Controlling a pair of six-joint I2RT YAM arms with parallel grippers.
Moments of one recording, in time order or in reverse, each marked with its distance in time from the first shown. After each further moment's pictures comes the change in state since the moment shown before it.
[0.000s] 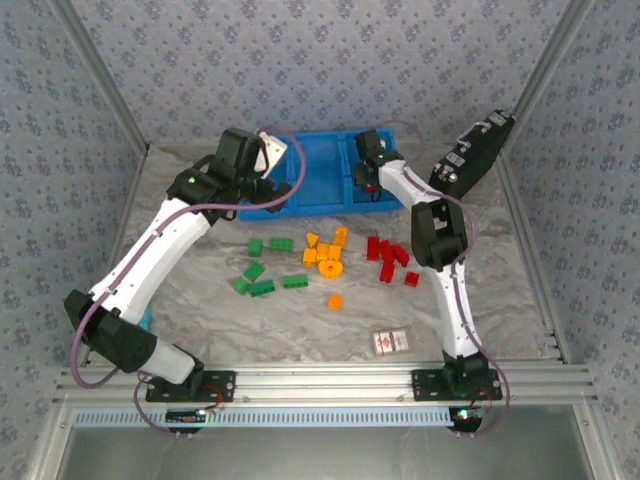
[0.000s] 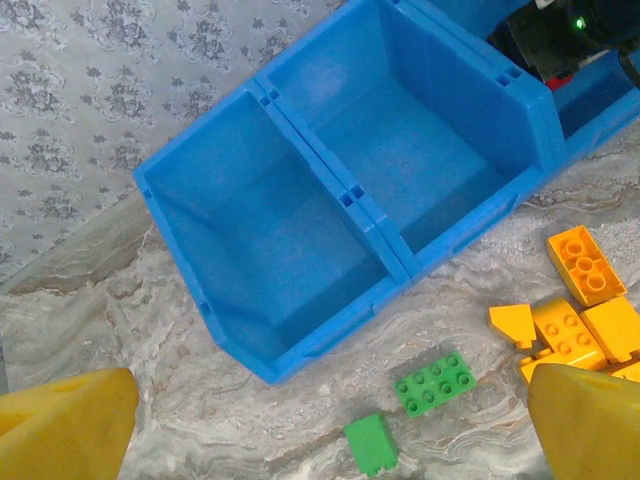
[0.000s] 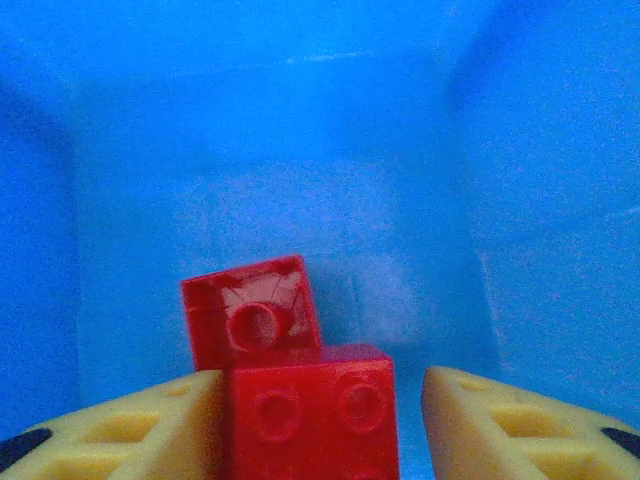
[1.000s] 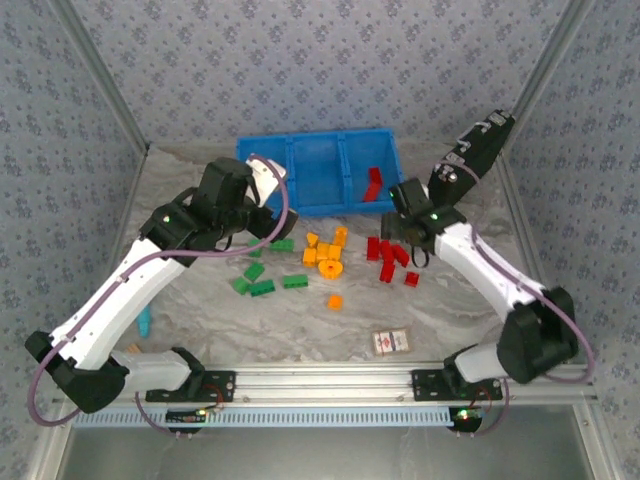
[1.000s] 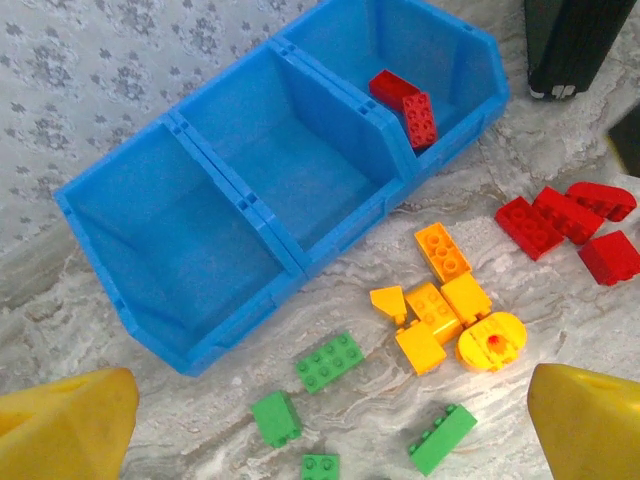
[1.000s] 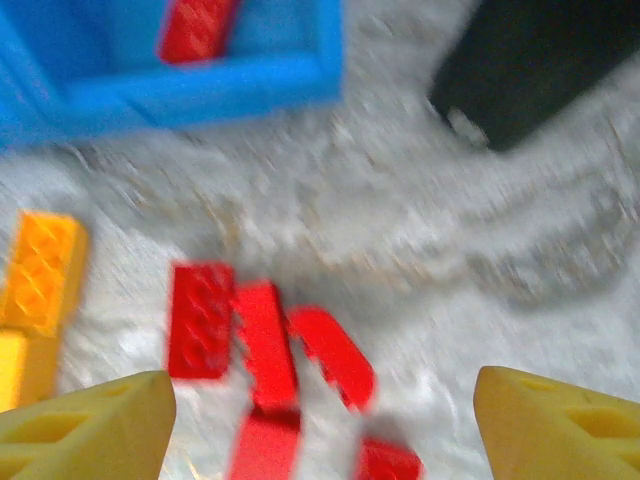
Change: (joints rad) left arm -0.142 -0.251 -0.167 -0.007 0.057 -0.102; right arm 0.095 -1.083 -1.015 -0.136 0.037 0.137
